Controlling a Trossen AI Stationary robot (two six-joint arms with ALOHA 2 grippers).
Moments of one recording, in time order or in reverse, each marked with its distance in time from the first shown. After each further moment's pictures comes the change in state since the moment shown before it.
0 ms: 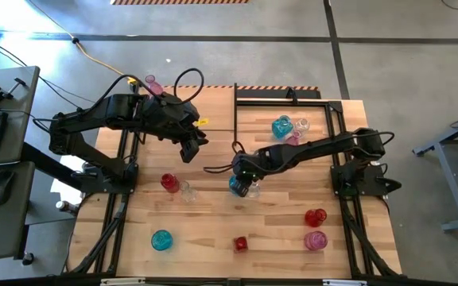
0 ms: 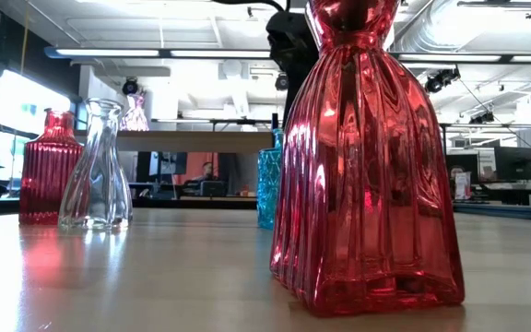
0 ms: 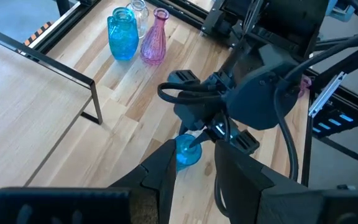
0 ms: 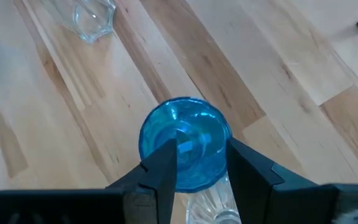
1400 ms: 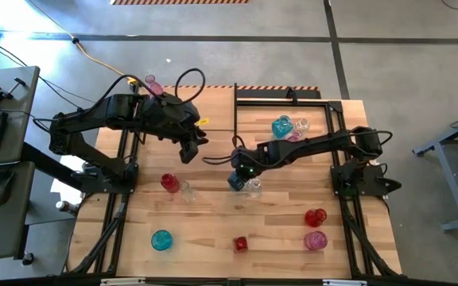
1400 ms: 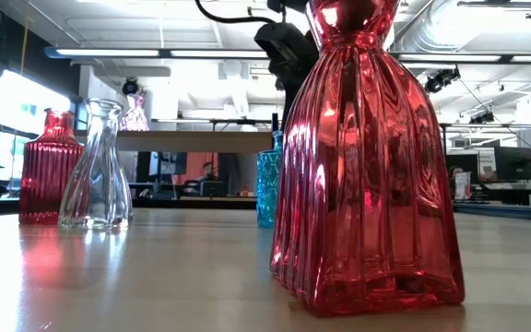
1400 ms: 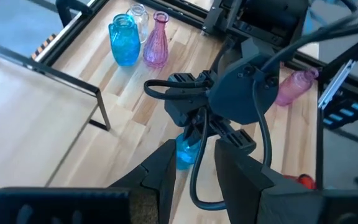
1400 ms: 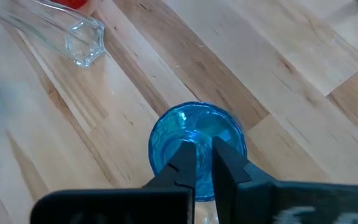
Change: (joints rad) left arm 0.000 0.001 0.000 0.000 -0.012 0.092; right arm -0.053 0.023 0.001 0.022 -0.063 0.130
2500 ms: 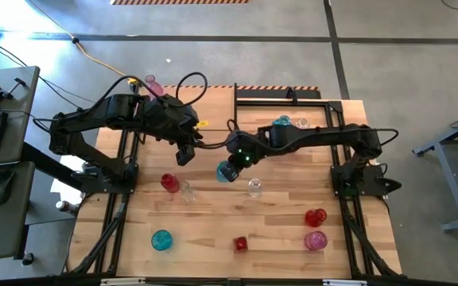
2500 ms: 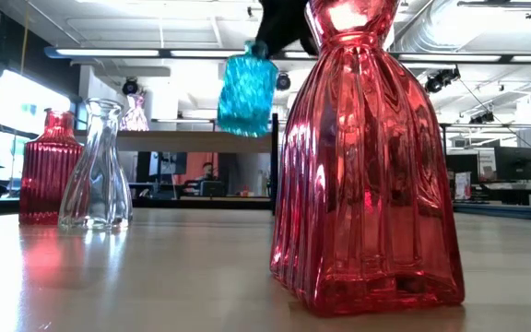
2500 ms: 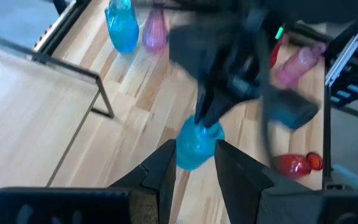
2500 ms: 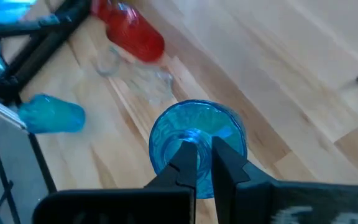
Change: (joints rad) left arm 0.000 0.000 0.000 -0.073 0.020 0.038; right arm -0.016 -0.005 0.373 -0.218 -0.010 -0.063
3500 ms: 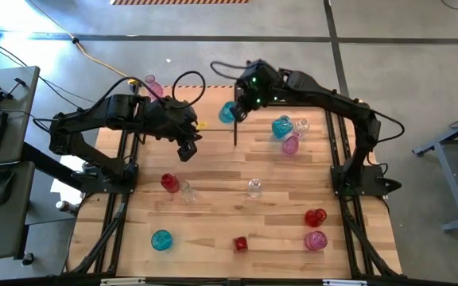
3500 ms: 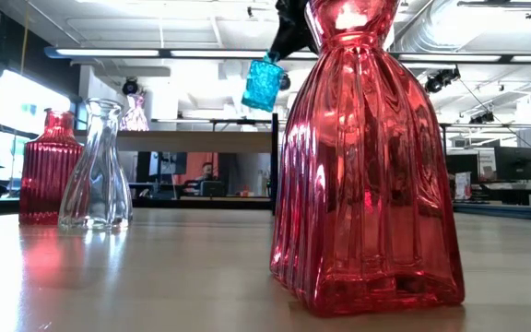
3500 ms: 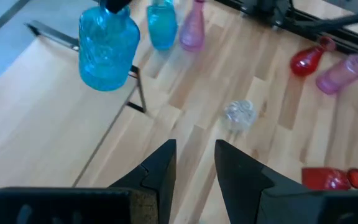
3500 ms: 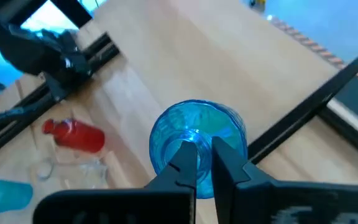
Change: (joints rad) left arm 0.000 0.000 0.000 -0.033 -0.154 -0.060; right arm -0.396 -0.002 0.236 -0.084 -0.097 -0.366
